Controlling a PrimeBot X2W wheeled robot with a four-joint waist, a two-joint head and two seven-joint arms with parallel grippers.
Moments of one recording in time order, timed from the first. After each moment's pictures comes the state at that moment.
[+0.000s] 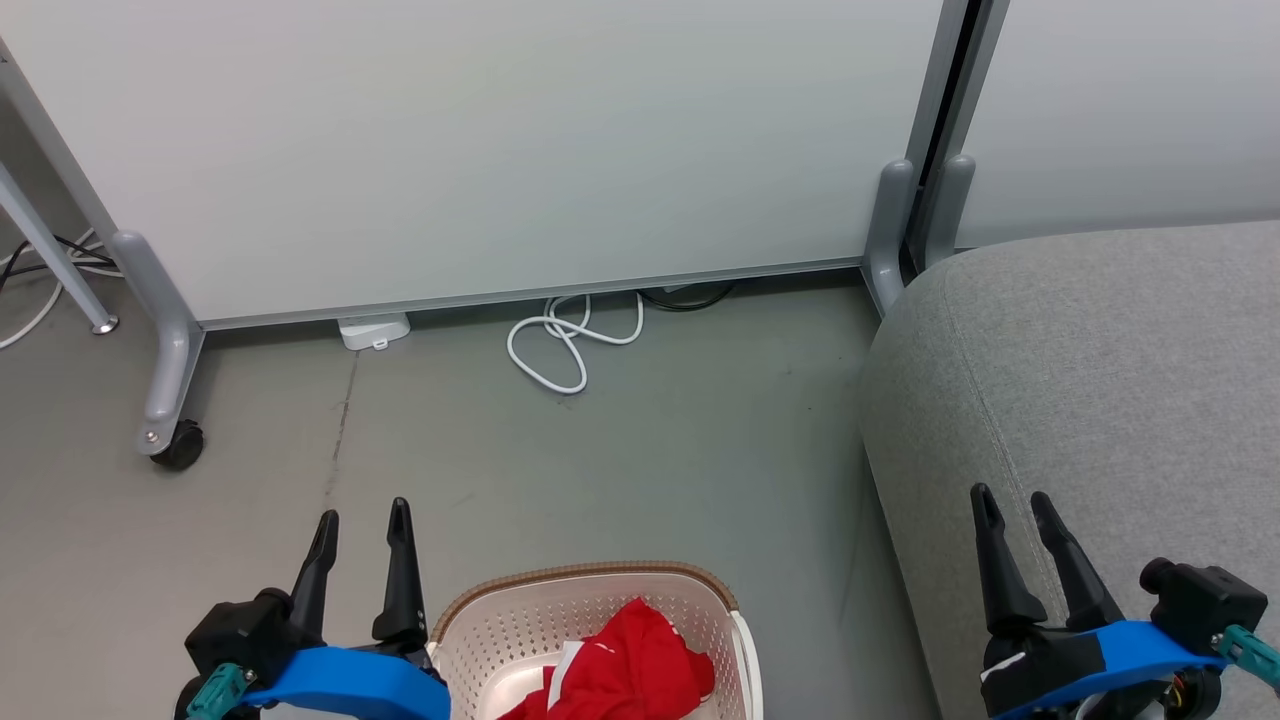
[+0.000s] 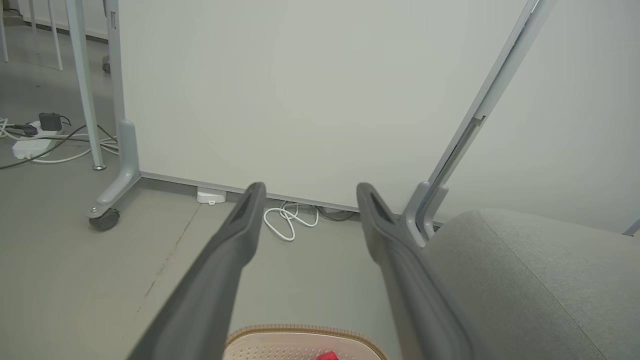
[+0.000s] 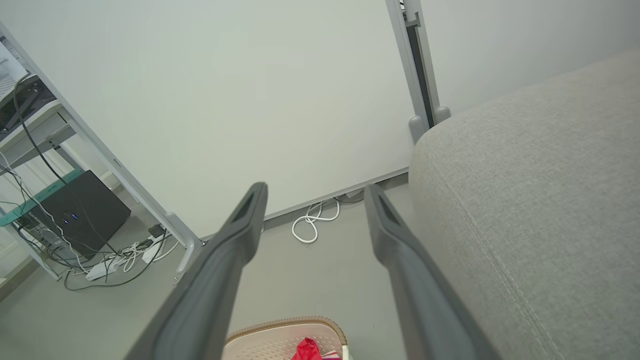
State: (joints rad) left arm 0.00 0.08 -0.13 0.22 -0.41 -0.02 -0.18; right arm -0.03 -0.04 -0.01 0.21 0.46 0.13 -0.13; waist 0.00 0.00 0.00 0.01
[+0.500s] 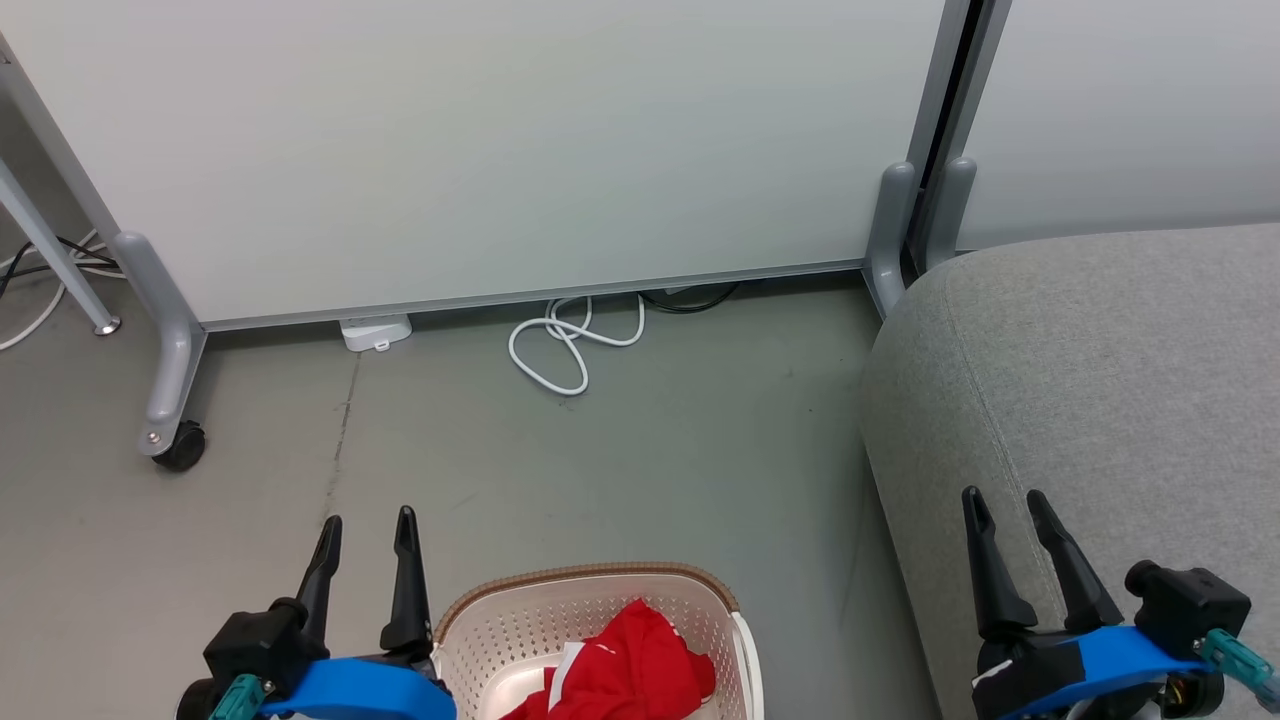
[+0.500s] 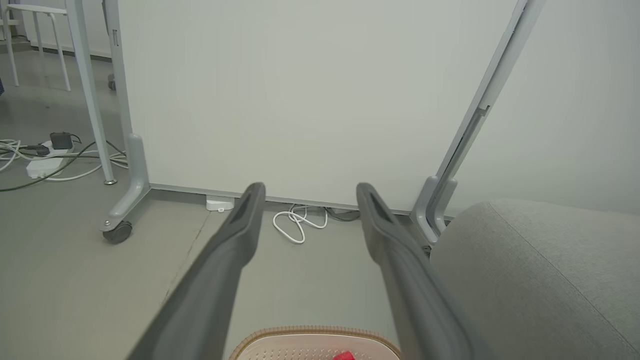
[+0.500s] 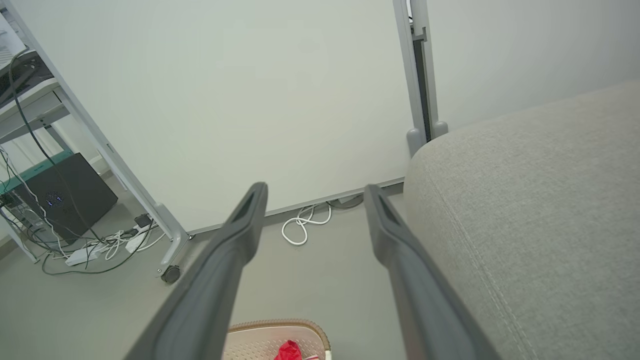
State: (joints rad) left arm 0.00 0.08 -0.13 0.24 -0.33 -0.02 -0.21; right arm -0.03 -0.04 0.00 0.21 0.37 0.13 -0.17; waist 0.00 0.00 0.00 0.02
